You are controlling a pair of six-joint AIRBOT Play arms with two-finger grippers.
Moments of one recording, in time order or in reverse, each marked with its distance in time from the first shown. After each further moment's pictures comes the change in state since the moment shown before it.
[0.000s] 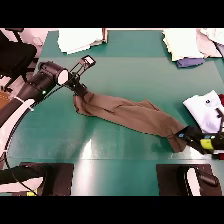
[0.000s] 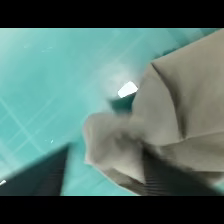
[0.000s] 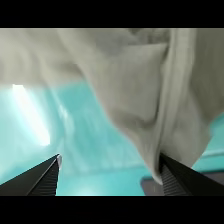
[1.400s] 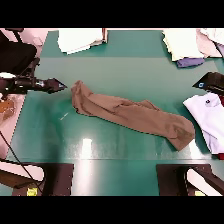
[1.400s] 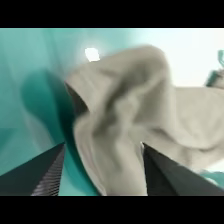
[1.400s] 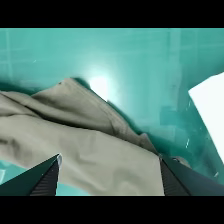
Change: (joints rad) left arm 0.734 -0.273 -0.057 -1.216 -0.217 0.568; right arm 0.122 -0.589 0.742 -0.068 -0.093 -0.273
